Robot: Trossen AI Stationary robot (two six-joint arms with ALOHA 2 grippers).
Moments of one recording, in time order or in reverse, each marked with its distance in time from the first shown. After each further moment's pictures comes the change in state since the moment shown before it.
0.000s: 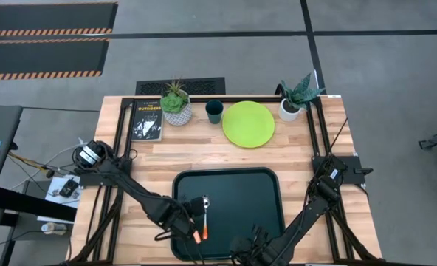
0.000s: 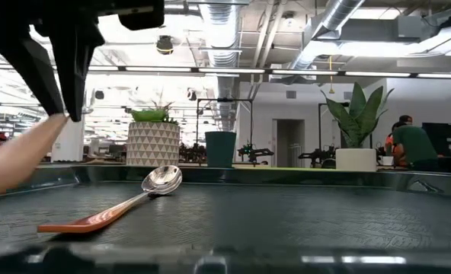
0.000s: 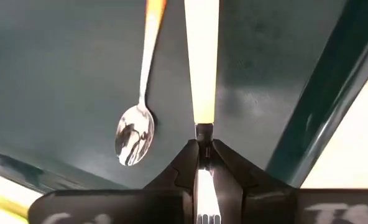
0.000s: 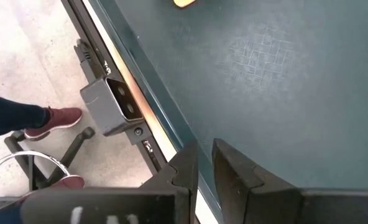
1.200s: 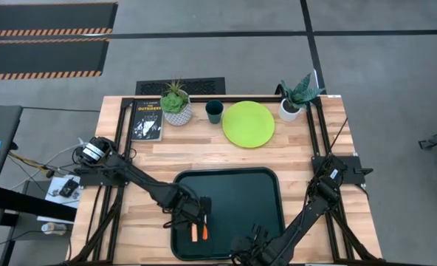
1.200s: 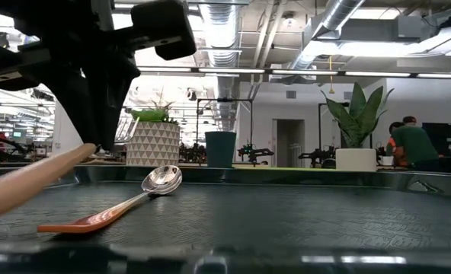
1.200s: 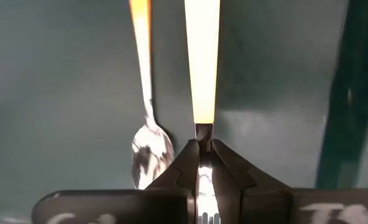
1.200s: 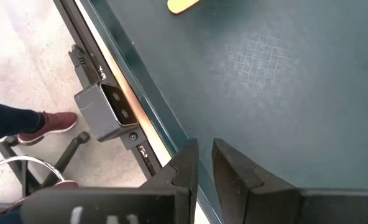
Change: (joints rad) left arm 0.128 0.001 -0.075 0.152 0.146 0.404; right arm 0.000 0.000 0.000 -0.011 0.026 0.000
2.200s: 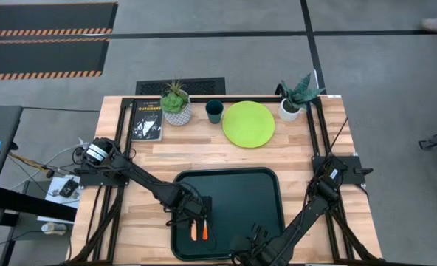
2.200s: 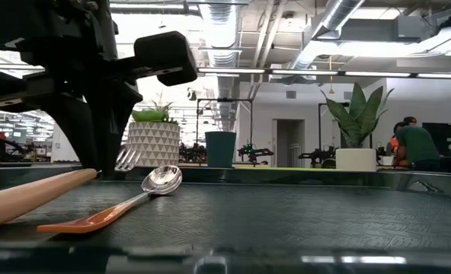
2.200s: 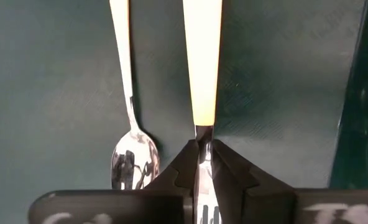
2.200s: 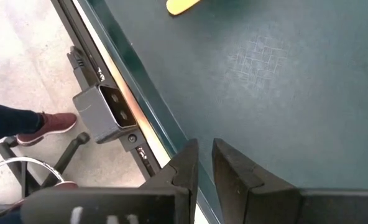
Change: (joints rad) left arm 0.024 0.032 -0.047 0.065 0.017 0.016; right arm -0.003 0.000 0.000 0.000 0.000 0.000
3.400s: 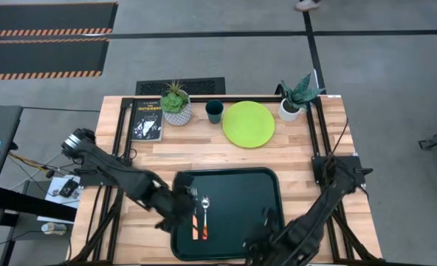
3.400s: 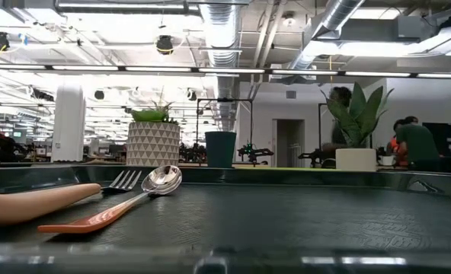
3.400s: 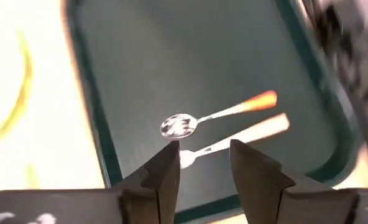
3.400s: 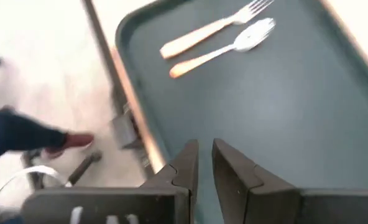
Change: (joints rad) left arm -0.097 -0.243 0.346 -0.354 -0.146 -1.339; right arm -0.003 -0.249 0.001 -0.090 0.125 -0.121
